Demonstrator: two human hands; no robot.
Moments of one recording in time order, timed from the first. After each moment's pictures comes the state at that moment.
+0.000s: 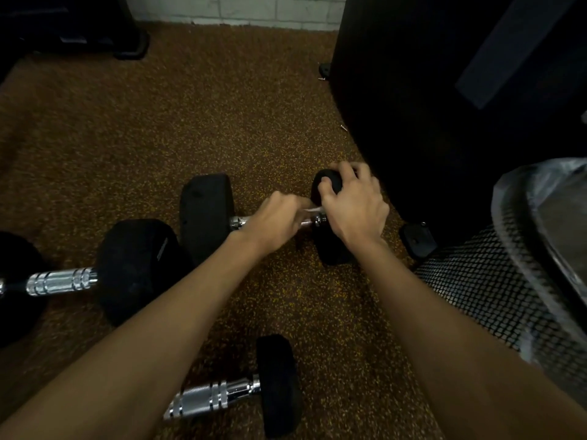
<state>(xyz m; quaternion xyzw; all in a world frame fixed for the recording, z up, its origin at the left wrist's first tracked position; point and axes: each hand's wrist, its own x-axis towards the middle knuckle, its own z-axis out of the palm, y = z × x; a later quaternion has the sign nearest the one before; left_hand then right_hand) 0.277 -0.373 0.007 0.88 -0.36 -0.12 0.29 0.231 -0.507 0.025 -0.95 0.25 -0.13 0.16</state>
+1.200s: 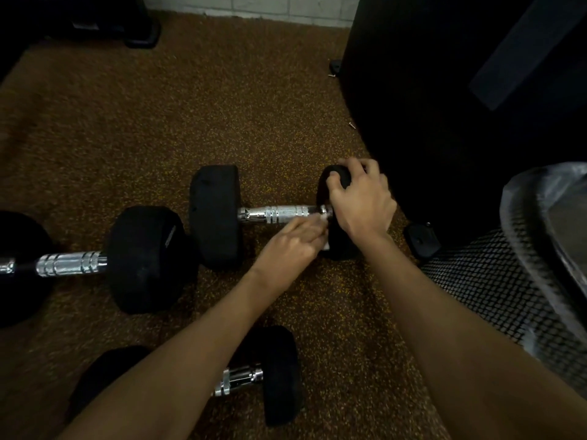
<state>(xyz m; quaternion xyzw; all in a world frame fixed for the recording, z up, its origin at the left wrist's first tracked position) 0.230 -0.372 -0.051 0.85 -0.50 0.16 0.10 0.232 -0.507 0.025 -0.94 0.25 -0.14 0.17</state>
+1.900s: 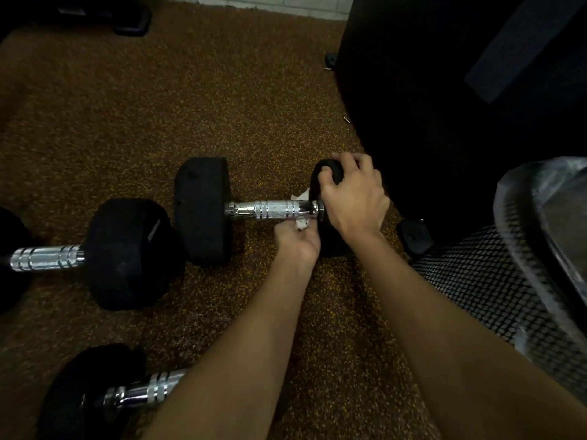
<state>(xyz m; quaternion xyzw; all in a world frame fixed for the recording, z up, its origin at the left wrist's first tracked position) 0.239 -0.438 -0.020 -0.11 -0.38 0.19 -0.90 0.230 -0.508 0.023 -0.94 0.25 -0.14 0.17</state>
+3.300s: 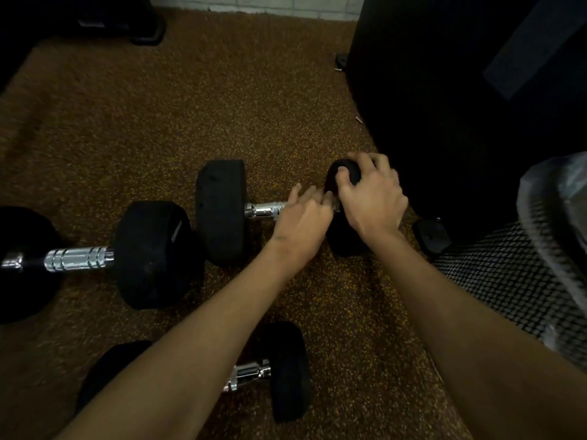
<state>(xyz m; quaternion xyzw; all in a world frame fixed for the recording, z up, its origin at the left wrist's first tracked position) 0.245 -0.395 -0.008 -0.93 0.36 -0.02 -0.07 0.230 -0.507 0.020 -0.94 0.25 -0.15 0.16</state>
